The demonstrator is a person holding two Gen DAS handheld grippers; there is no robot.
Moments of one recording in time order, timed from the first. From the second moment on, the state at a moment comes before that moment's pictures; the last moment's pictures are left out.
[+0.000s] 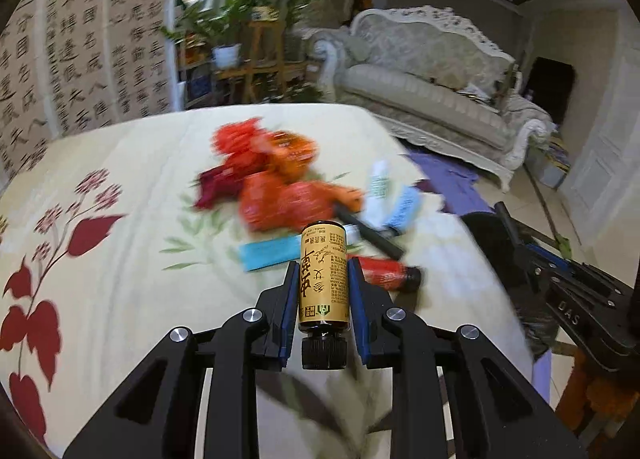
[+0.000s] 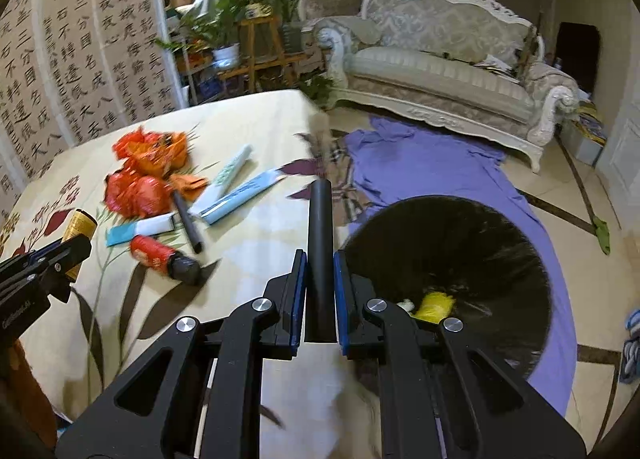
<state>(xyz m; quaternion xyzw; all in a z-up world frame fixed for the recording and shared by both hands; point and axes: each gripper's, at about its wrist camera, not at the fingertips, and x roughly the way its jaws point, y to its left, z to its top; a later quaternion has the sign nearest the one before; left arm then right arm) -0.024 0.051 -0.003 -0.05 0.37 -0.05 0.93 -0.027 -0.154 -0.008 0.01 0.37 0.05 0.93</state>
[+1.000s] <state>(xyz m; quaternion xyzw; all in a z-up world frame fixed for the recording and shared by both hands) 0.041 -0.125 -0.013 0.05 0.35 -0.17 0.92 -0.009 -0.279 -0.030 0.07 0.36 -0.05 0.93</state>
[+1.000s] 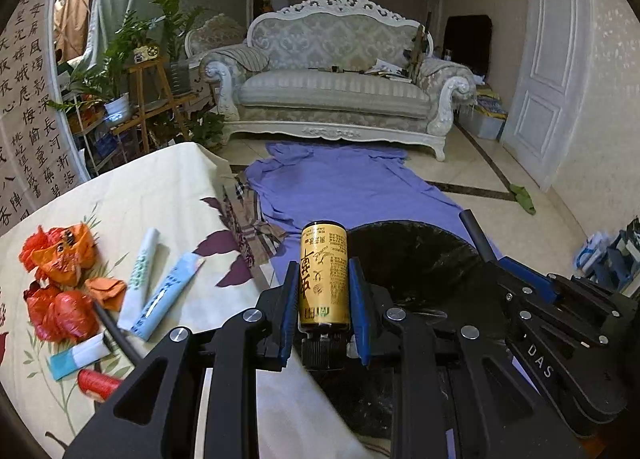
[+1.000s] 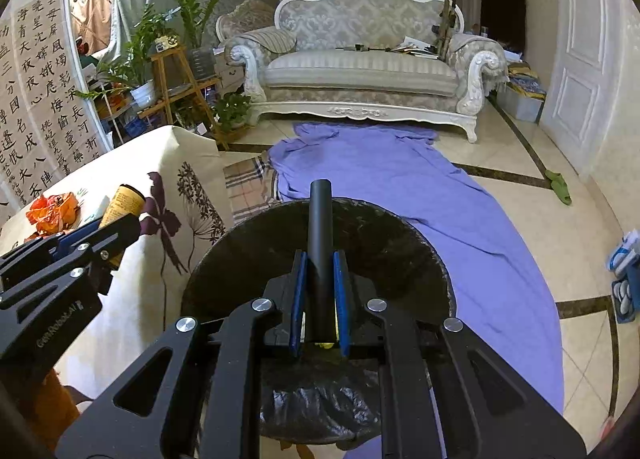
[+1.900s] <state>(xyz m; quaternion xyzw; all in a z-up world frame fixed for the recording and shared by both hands) 0.046 -0.128 -0.022 0.05 0.36 -0.15 0.92 -0.003 -0.296 -0.038 0.10 0.36 -0.07 0.92</state>
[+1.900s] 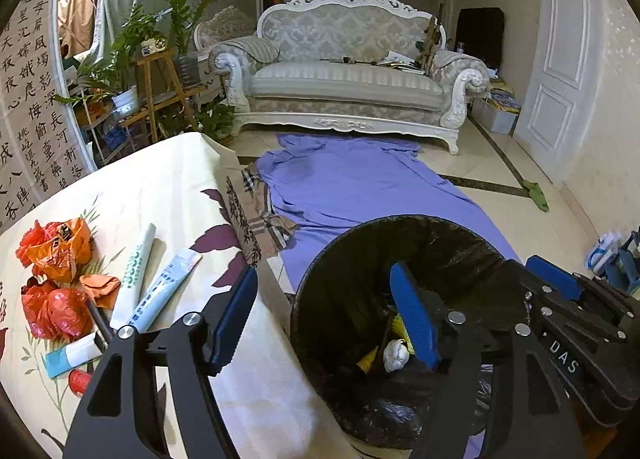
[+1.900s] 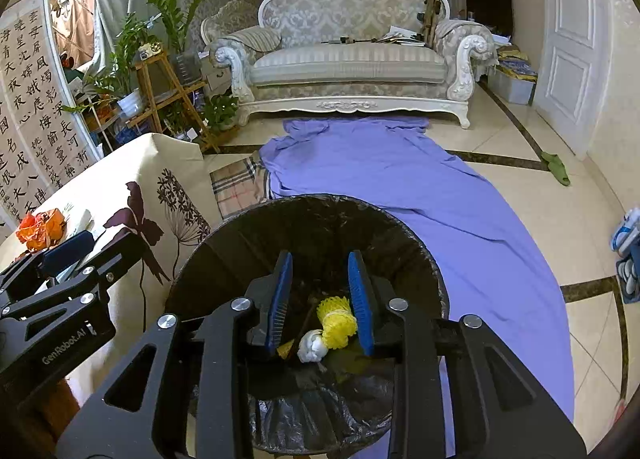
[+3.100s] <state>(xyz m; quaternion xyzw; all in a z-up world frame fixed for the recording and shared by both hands) -0.005 0.066 -0.015 -0.02 0.37 0.05 0.93 -0.003 -0.136 -0.014 0.02 0.37 0.11 0.92</state>
